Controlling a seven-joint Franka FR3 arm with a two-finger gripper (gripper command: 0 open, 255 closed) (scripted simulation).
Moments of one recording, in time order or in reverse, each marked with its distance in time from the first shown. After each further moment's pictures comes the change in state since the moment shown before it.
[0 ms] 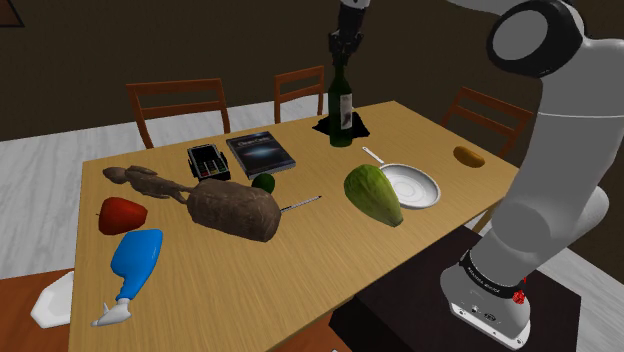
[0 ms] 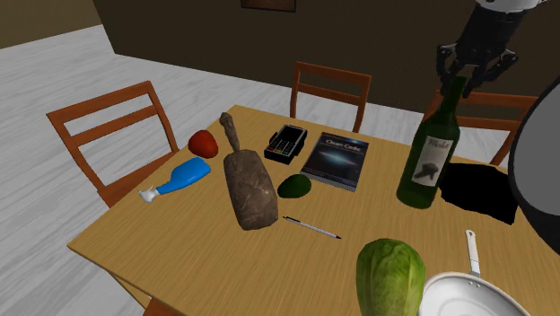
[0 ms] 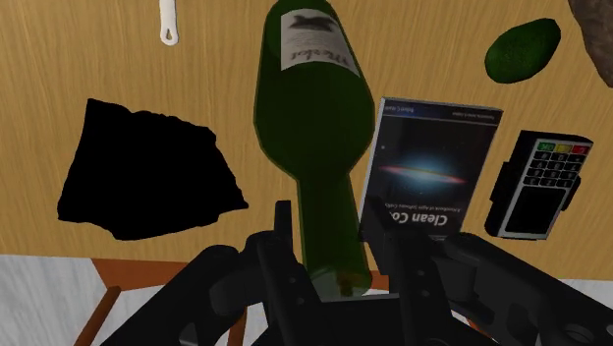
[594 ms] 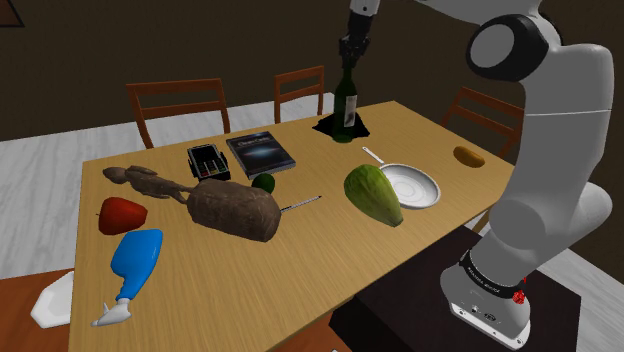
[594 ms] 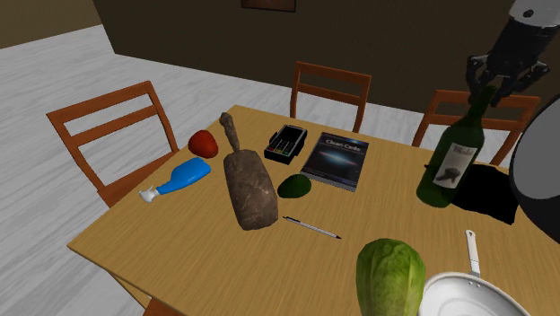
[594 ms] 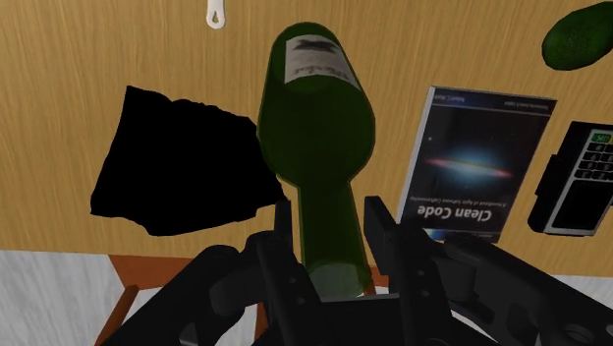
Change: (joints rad) arm -0.060 0.125 -0.029 0.137 -0.002 -0.014 -0.099
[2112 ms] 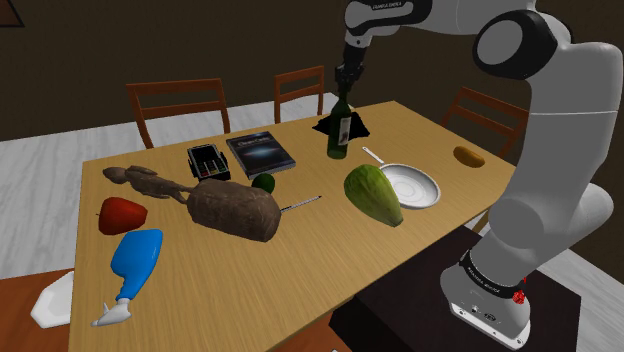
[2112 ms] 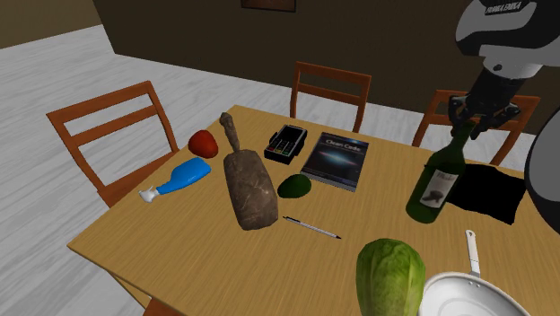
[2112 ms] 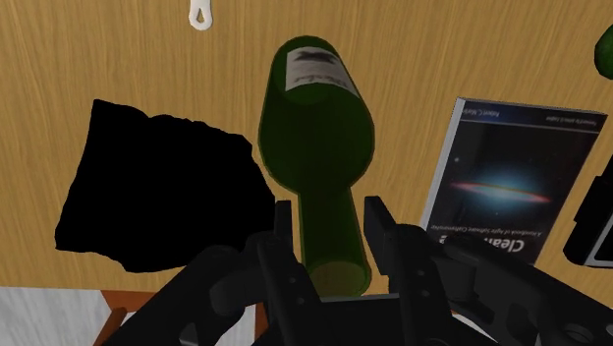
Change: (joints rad) arm -0.020 -0.037 -0.002 -0.293 0.005 0.256 -0.002
